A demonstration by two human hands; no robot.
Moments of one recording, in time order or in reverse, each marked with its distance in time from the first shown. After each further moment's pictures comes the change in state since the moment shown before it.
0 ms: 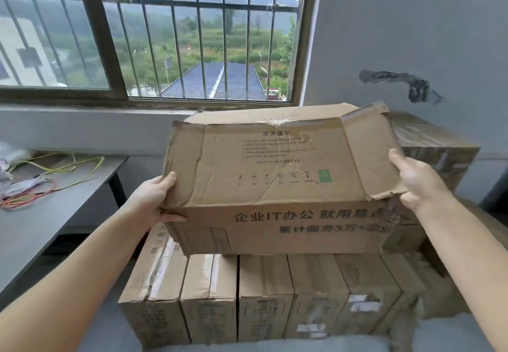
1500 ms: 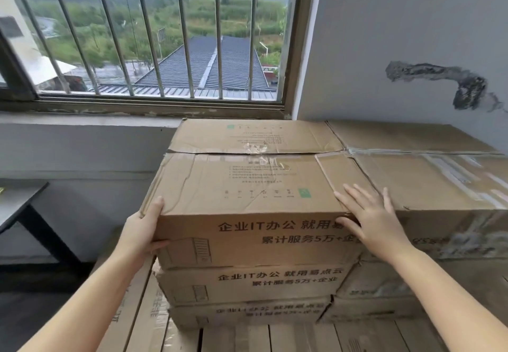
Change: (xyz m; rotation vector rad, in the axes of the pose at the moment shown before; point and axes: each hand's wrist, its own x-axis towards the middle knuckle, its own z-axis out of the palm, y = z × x) left_hand 0.292 0.007 0.173 0.003 0.198 0.091; right_hand 0.332 0.127 0.051 -1.471 -0.376 -0.742
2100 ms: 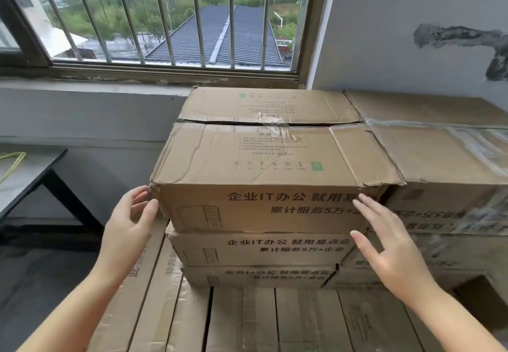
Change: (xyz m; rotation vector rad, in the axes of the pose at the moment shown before) left_hand -0.050 -0.037 -0.056 0.398 0.022 0.426; right_hand -0.091 -0.058 -0.012 0.543 0.127 0.039
